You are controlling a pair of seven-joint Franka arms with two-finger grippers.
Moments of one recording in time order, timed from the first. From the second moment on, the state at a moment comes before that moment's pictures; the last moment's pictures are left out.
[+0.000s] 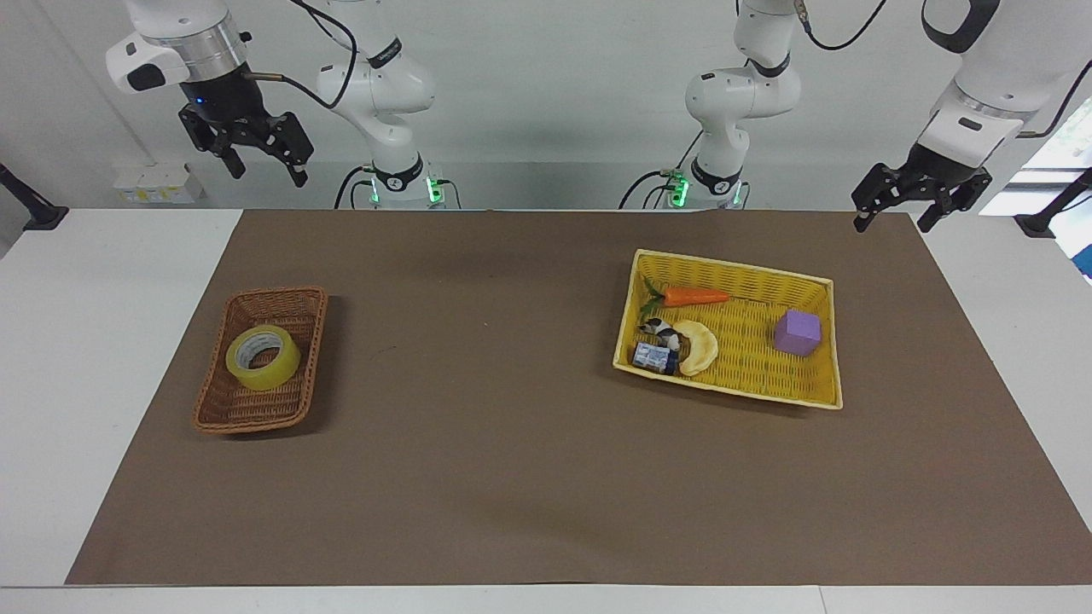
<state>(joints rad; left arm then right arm) 0.07 -0.04 -0.06 -1.58 -0.01 1.56 0.08 0.04 -0.13 -0.07 -1.58 0.00 1.45 0.19</state>
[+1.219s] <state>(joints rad) 0.07 -0.04 -0.06 -1.58 -0.01 1.56 0.08 0.03 -0.12 -0.07 -1.55 0.00 1.43 0.19</state>
